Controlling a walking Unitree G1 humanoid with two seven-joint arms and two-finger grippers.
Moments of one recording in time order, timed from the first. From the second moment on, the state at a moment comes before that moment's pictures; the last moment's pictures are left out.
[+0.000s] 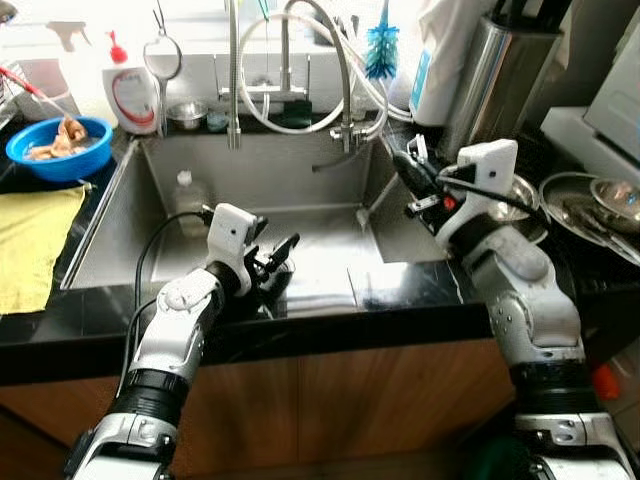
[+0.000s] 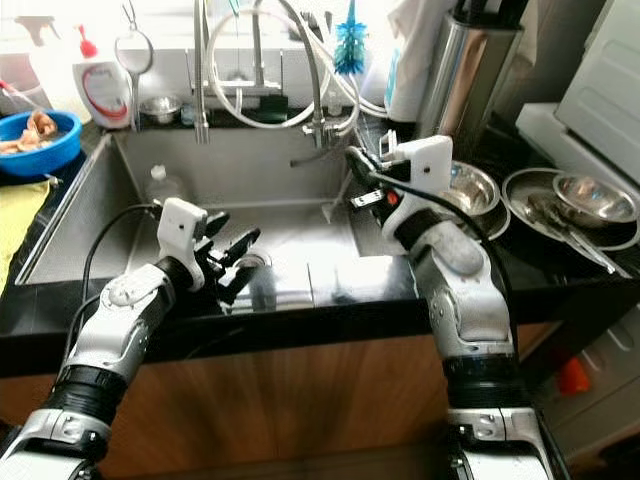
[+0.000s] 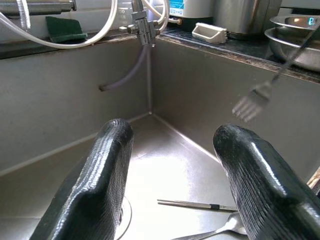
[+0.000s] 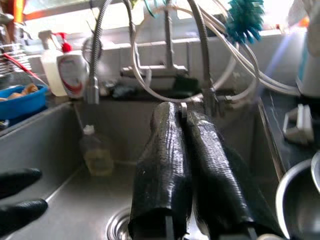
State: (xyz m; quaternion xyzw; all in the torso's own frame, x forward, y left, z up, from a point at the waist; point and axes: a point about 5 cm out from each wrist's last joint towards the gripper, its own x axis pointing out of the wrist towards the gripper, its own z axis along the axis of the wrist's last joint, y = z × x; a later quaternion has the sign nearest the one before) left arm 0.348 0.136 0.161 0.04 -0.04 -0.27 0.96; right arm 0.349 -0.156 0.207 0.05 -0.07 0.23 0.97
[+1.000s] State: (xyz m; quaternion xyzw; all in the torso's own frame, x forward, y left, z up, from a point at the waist) left arm 0.346 0.129 0.164 0.04 -0.05 -0.29 0.96; right arm 0.380 -0.167 0.182 0.10 -0.02 0.17 0.98
